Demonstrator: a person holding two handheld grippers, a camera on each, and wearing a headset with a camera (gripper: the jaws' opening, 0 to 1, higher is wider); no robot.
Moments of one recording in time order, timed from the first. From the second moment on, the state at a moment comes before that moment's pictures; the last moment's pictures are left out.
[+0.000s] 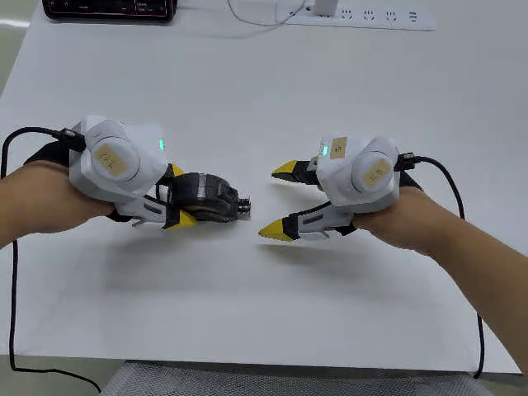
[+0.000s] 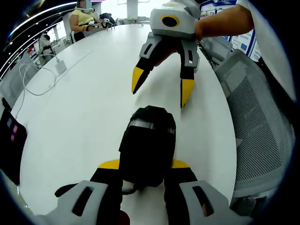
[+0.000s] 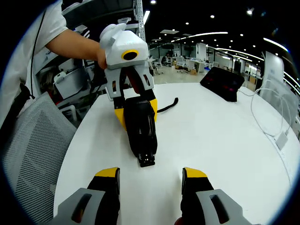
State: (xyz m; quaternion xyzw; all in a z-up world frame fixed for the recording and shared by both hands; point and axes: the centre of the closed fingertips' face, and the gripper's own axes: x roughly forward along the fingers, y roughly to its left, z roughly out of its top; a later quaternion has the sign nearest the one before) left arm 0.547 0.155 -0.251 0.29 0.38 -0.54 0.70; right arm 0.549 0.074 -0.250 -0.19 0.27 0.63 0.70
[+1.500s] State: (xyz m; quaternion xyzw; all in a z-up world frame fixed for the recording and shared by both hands) left arm 0.547 0.156 -0.252 0.29 0.38 -0.54 0.70; right arm 0.548 0.104 -0.266 -0.21 0.24 0.66 0.68
